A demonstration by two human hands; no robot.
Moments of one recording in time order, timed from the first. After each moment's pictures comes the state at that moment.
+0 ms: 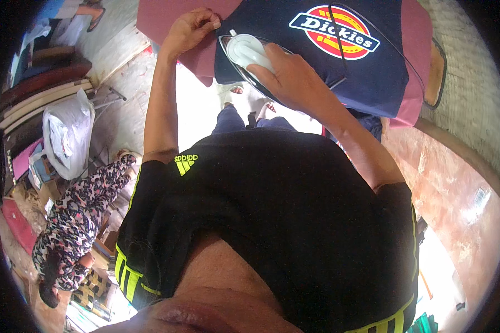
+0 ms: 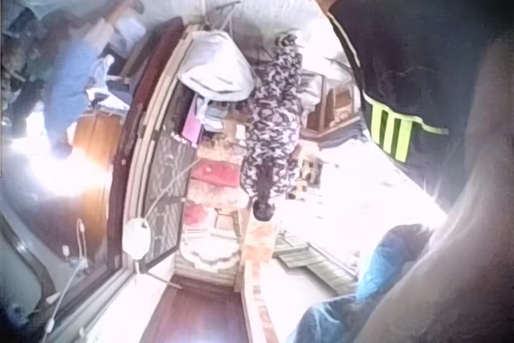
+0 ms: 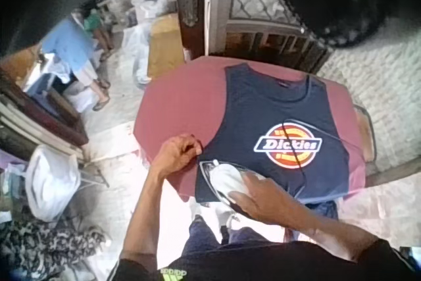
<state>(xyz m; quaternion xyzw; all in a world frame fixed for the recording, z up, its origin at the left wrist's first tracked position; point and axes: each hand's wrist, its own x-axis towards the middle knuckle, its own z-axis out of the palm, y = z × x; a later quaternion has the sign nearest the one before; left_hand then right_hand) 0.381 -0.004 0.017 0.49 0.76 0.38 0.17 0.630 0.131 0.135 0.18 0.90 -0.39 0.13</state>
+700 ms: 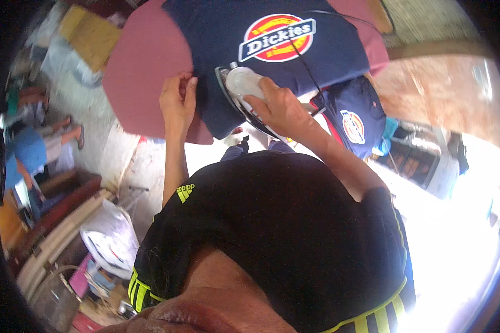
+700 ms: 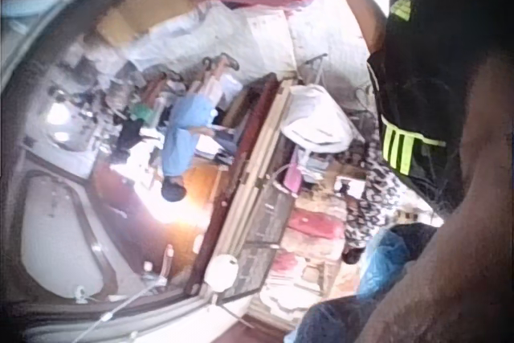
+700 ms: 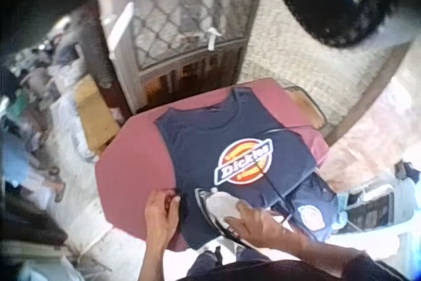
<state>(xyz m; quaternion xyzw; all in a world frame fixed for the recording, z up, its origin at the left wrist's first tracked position) 0.361 0.065 0.052 0.50 0.74 0.44 0.09 0.599 0.137 0.122 0.38 0.83 -0.38 -0.13</state>
